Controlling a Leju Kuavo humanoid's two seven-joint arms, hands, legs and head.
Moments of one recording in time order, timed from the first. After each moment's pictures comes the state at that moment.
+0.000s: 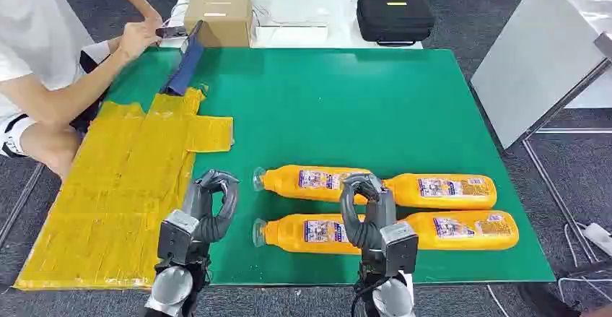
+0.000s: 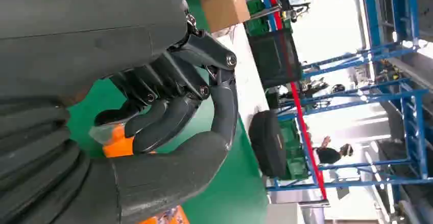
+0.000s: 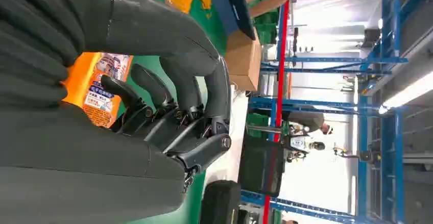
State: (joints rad) left arm -0.02 -0.19 -0.22 -1.45 -0.30 0.19 -0.56; right arm 0.03 0.26 0.24 -1.51 0.17 -0.12 -0.51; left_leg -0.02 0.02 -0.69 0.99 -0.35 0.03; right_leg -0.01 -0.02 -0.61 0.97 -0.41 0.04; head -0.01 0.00
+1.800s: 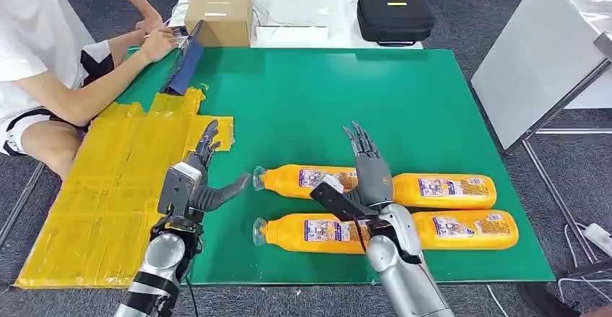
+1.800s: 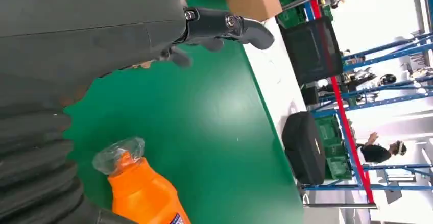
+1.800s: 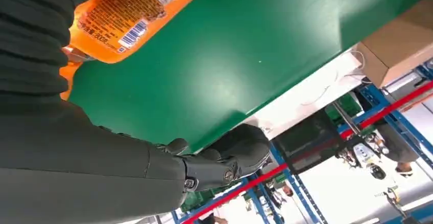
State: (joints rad) left arm -0.18 -0.16 -0.17 -1.35 -0.28 0.13 -0.36; right arm -0.27 0.12 0.30 -1.21 0.87 -0.31 -0.12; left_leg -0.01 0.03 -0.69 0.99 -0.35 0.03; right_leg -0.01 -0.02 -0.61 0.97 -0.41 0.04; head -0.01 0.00
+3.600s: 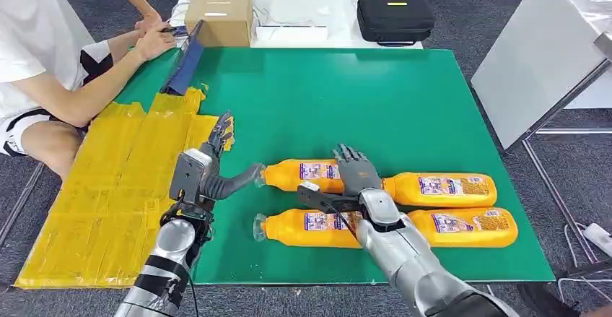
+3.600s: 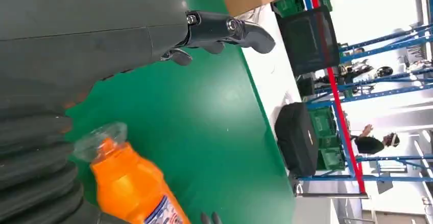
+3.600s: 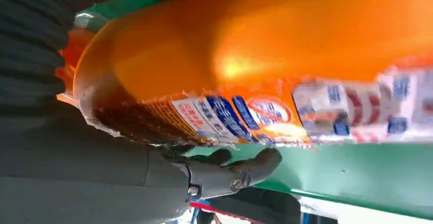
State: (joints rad) left arm -0.27 -0.19 -0.17 -1.24 -0.27 0.10 -0.37; right arm -0.62 0.14 0.43 -0.52 1.22 -0.26 0.15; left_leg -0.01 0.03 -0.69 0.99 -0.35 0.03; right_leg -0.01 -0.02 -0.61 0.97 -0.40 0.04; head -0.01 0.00
